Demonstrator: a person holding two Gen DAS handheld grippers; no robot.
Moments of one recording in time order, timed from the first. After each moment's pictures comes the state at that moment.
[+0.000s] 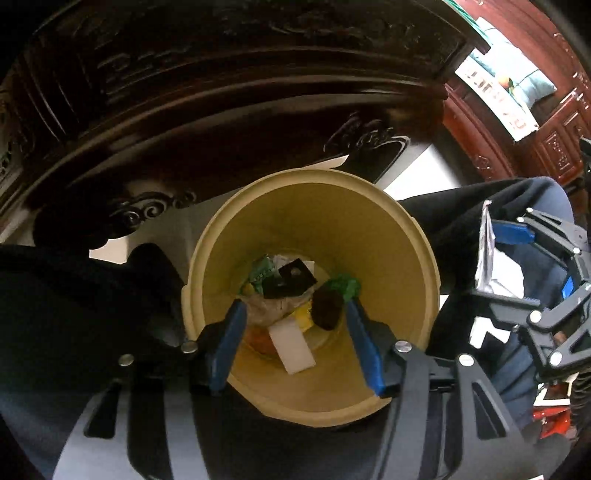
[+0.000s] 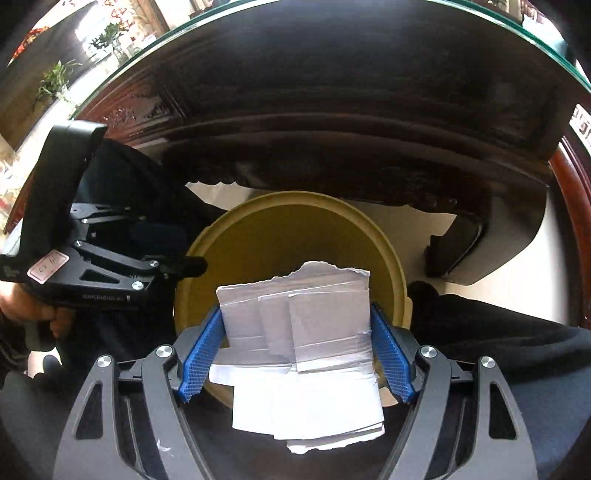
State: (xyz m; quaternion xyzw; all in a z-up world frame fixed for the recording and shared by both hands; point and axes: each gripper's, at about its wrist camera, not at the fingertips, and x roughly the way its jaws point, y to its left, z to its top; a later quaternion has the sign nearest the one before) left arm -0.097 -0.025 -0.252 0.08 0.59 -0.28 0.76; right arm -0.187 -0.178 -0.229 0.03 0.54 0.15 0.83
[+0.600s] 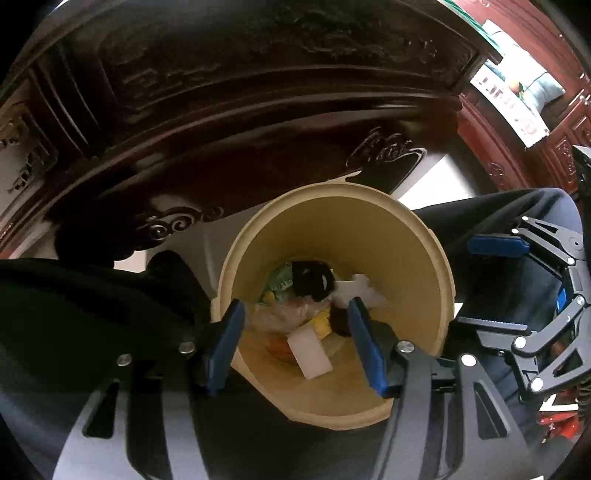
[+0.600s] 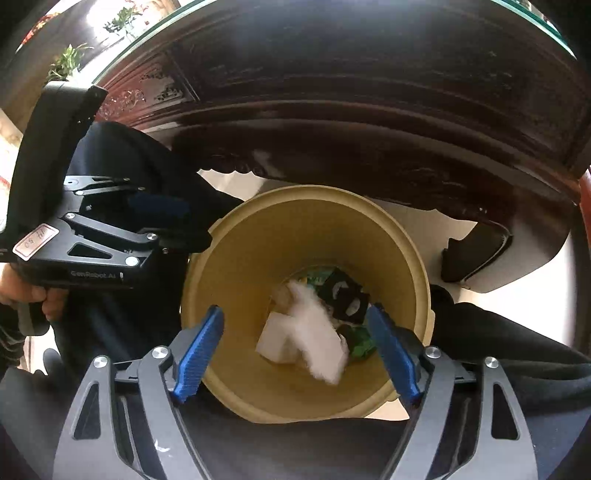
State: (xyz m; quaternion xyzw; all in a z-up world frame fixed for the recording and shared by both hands) left arm -0.086 -0.021 -0.238 0.10 0.57 -0.26 0.77; right arm -0.177 -0.162 -0.235 0.01 0.56 0.18 0.81
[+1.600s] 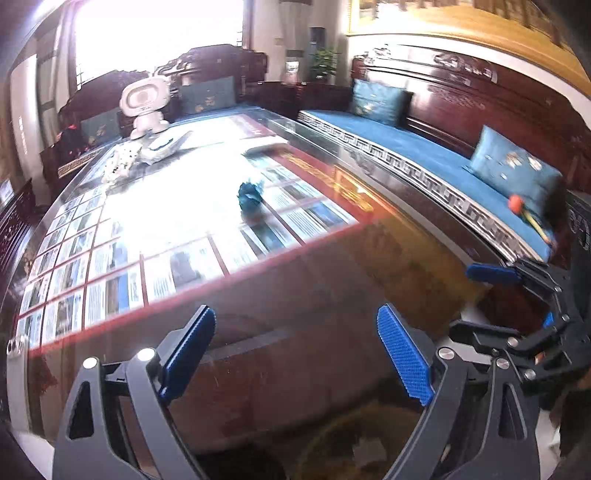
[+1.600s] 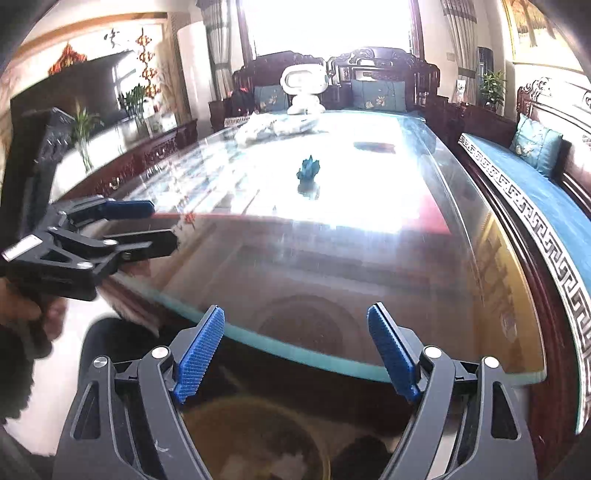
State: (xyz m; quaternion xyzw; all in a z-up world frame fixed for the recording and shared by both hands) left arm 0.044 -0.033 -0.008 0.07 0.36 -0.23 0.90; right arm -0.040 -0.206 -0.041 0.00 0.35 0.15 0.93
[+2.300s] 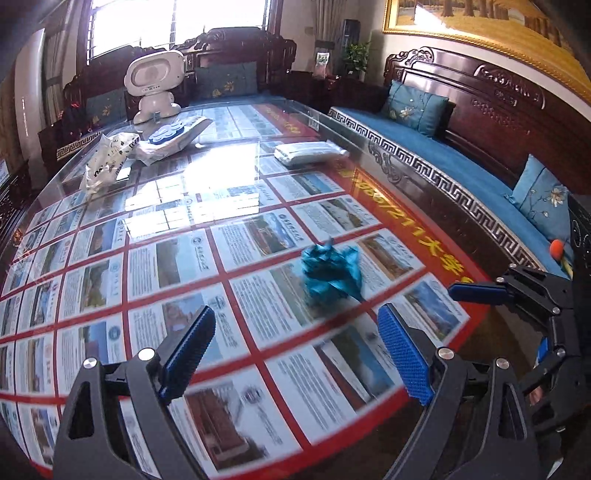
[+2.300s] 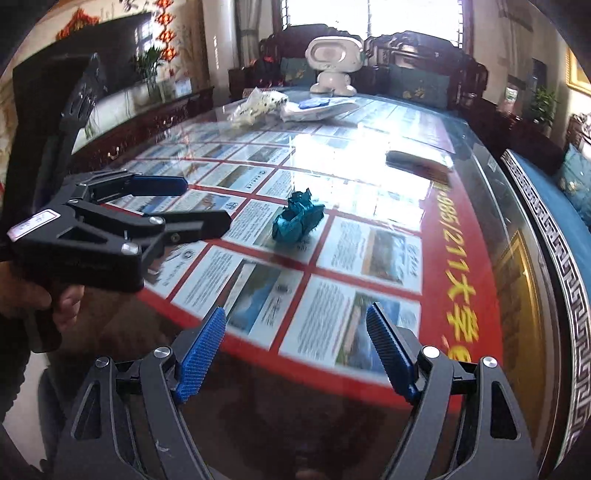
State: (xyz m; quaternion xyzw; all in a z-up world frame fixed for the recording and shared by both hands) left arm 0.243 -0.034 -0.041 0.04 0.38 -0.21 0.90; right arm 0.157 -0.172 -0.062 -0.08 0.40 0.20 0.89
